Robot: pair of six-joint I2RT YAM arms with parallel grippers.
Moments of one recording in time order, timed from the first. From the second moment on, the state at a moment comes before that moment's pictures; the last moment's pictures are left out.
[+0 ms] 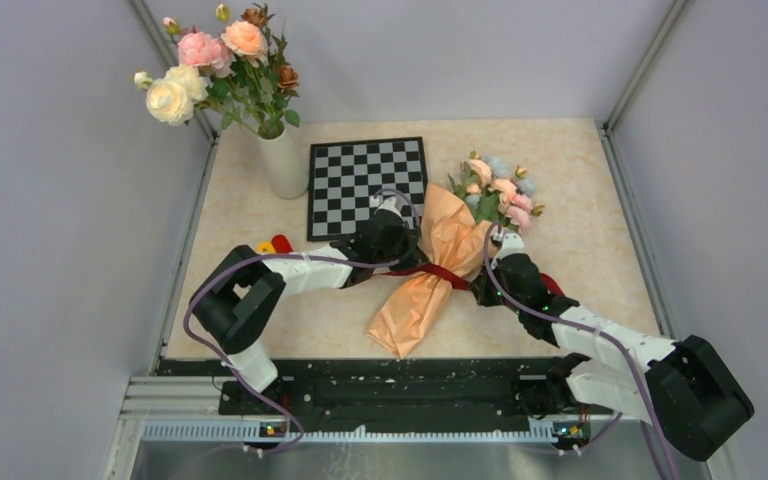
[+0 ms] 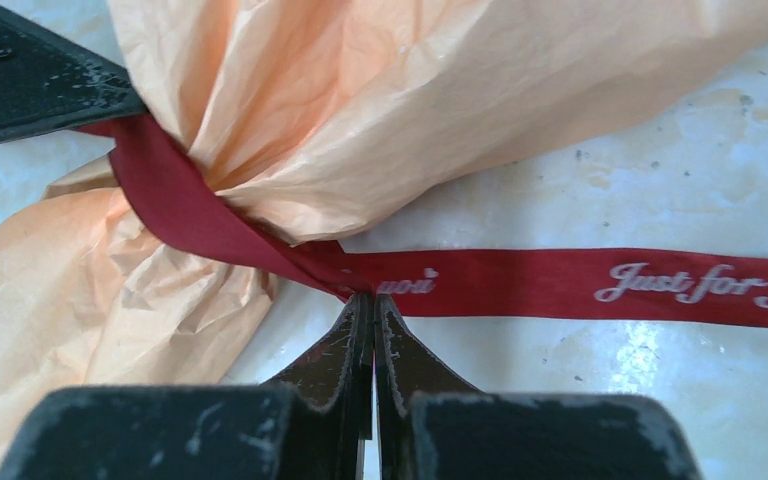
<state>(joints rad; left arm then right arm) -0.77 1.71 0.93 0.16 0.07 -0.92 0.59 1.04 0.31 0.12 0.06 0.46</state>
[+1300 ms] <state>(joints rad) -0.72 1.51 0.85 0.09 0.20 -0.84 0.59 0.98 0.32 0.06 0.12 0.50</state>
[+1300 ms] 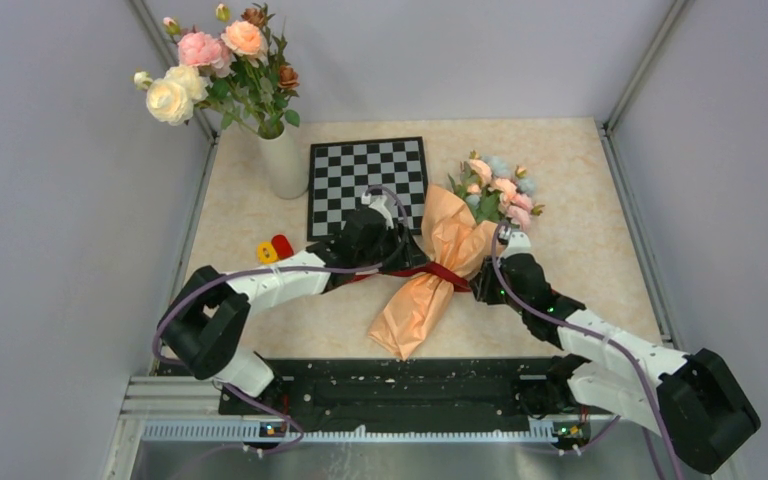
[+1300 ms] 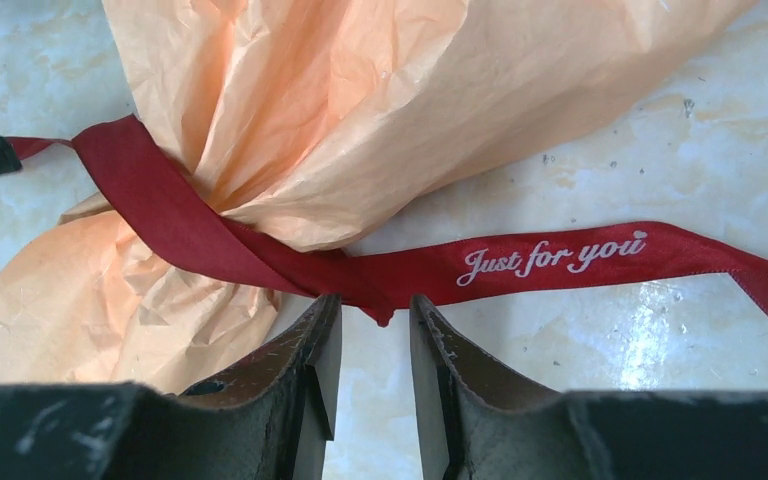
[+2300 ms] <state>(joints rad) -0.77 1.71 0.97 0.11 0.19 -0.94 0.59 0.97 0.31 0.09 0.10 0.47</state>
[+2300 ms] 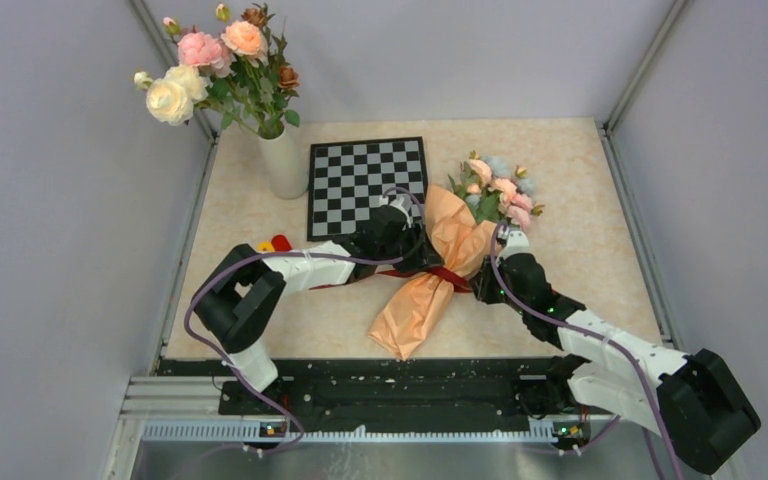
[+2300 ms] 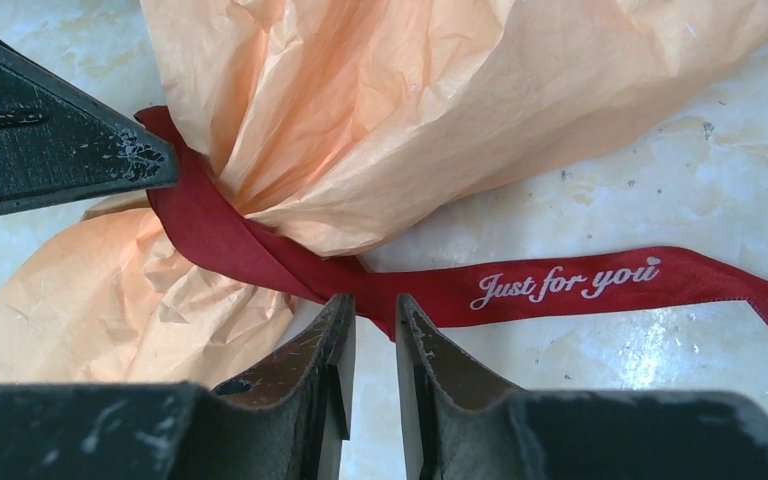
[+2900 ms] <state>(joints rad) -0.78 1.71 0.97 0.10 0.15 -0.94 0.59 0.97 0.31 0.09 0.09 0.47</state>
